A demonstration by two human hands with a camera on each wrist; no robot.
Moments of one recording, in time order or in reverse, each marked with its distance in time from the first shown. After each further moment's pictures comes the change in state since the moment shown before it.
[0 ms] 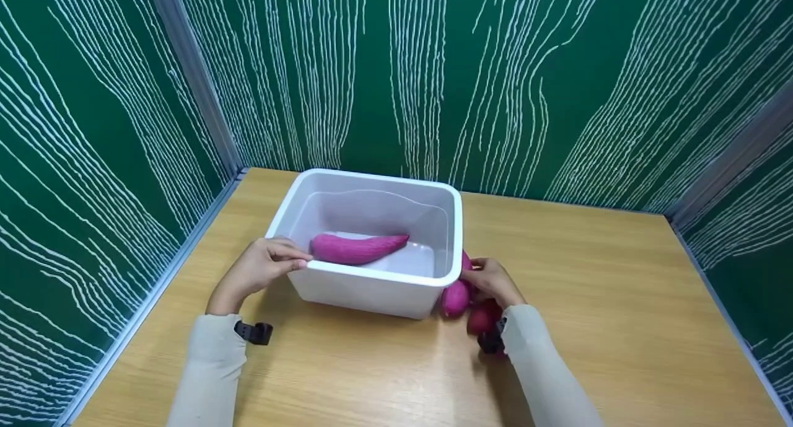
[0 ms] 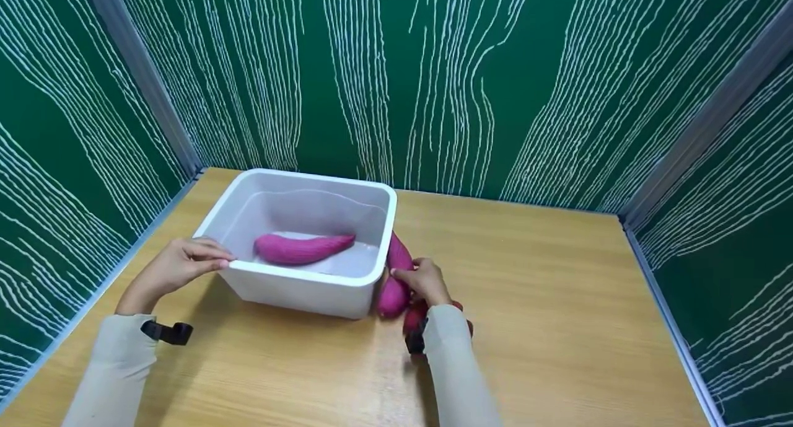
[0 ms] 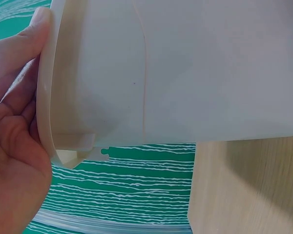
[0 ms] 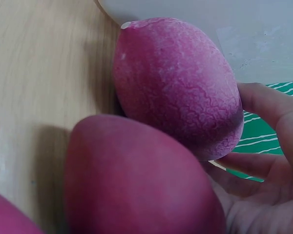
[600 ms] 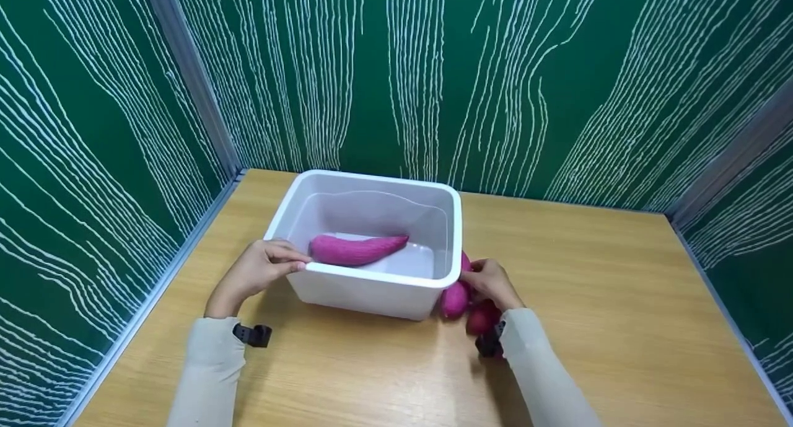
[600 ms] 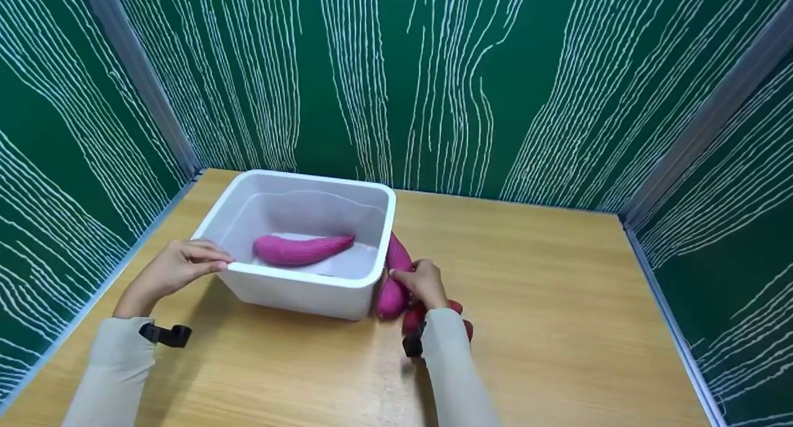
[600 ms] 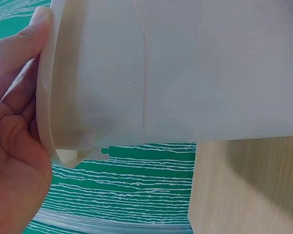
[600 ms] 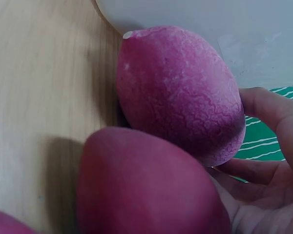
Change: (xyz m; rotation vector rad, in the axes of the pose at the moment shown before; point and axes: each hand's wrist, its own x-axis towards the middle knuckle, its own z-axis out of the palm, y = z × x) left_hand -0.001 0.003 -0.001 -0.001 -0.010 -0.065; right_hand -0.005 0.001 0.006 0.031 0.084 -0.038
